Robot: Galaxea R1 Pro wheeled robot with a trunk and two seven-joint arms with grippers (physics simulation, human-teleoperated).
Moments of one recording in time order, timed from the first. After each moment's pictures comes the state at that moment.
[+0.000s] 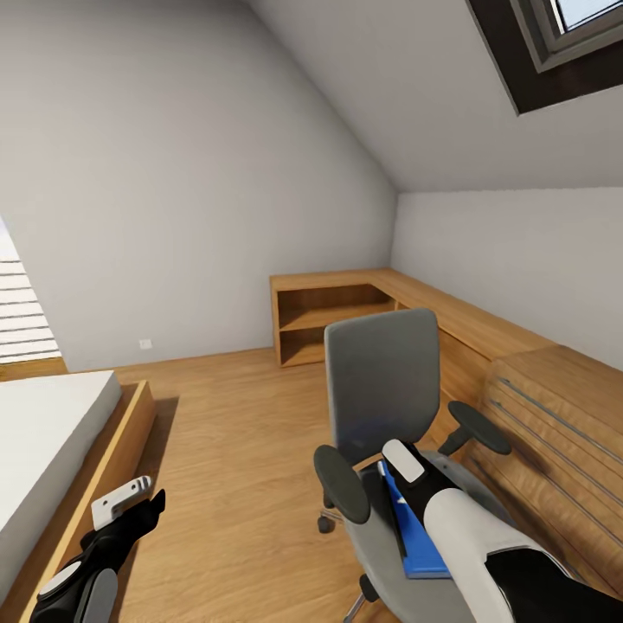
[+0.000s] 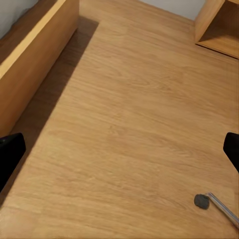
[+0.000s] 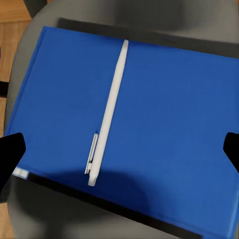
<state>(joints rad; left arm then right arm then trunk) -0.05 -0.09 0.29 -1.62 0.25 0.52 0.21 -0.85 0.11 0.10 -0.35 -1.00 -0.21 -0.98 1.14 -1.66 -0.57</state>
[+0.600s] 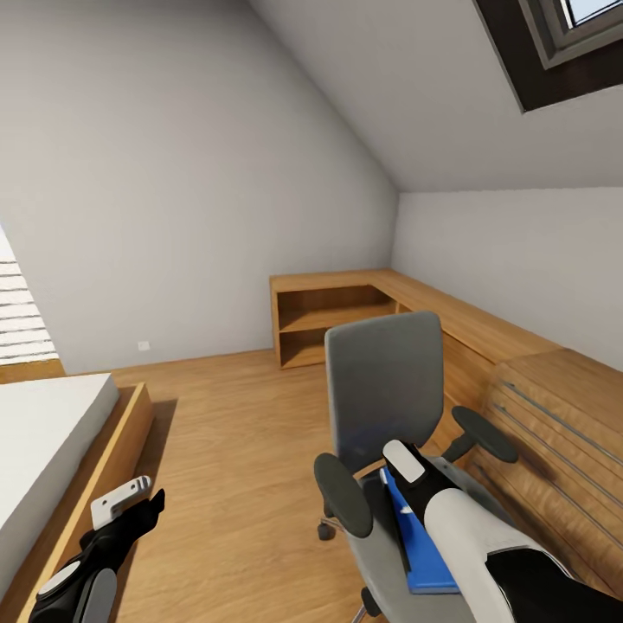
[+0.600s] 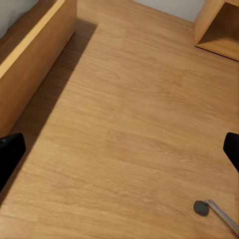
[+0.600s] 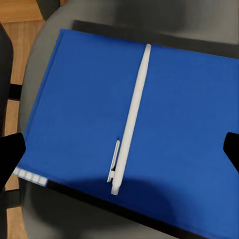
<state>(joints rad) -0.05 -0.09 0.29 -1.62 0.25 0.52 0.21 -0.85 0.11 0.10 -0.34 -1.00 -0.21 -0.97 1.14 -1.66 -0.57</state>
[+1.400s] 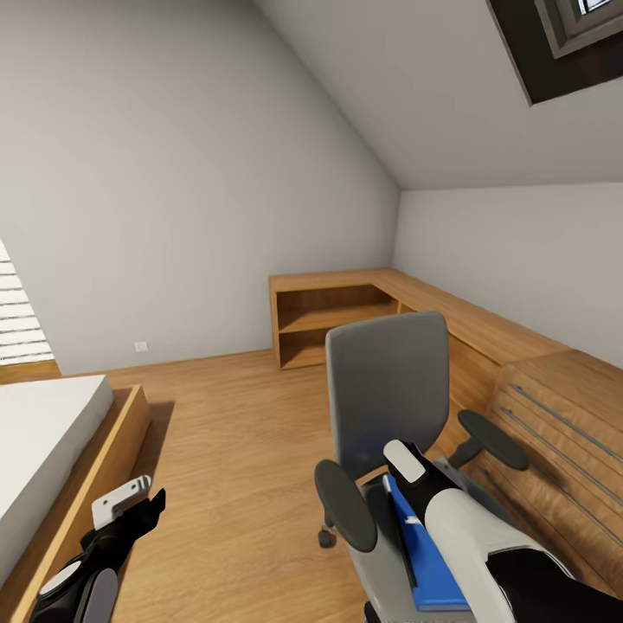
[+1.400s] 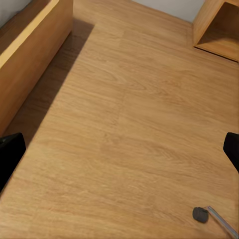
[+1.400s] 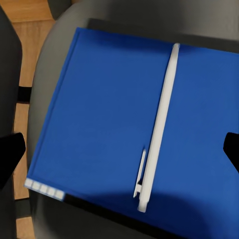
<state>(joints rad) -0.05 -0.09 0.29 -1.62 0.25 0.52 0.21 -0.85 0.11 0.10 -0.34 -1.00 -0.21 -0.97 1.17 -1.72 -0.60</state>
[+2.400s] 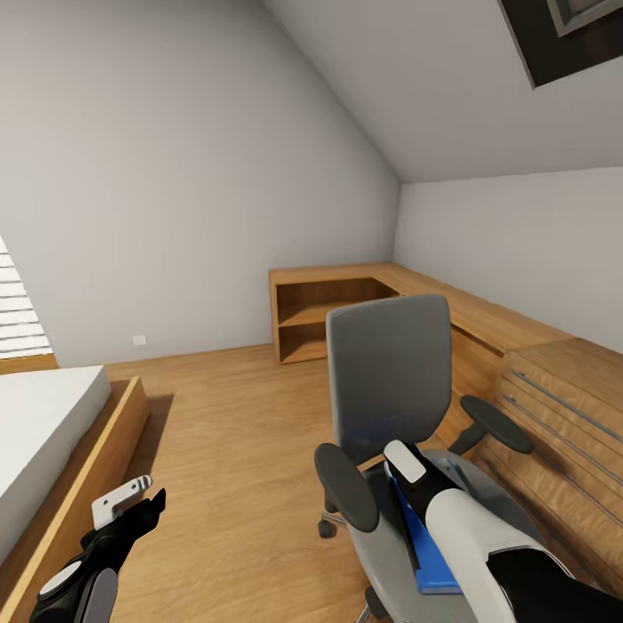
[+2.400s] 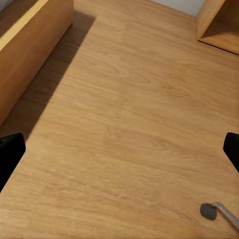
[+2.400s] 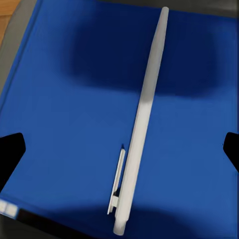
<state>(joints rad) -0.05 -0.09 0.29 -1.62 0.25 0.52 0.21 -0.85 0.10 0.10 -0.34 -1.00 -0.22 -0.99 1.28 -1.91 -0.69</state>
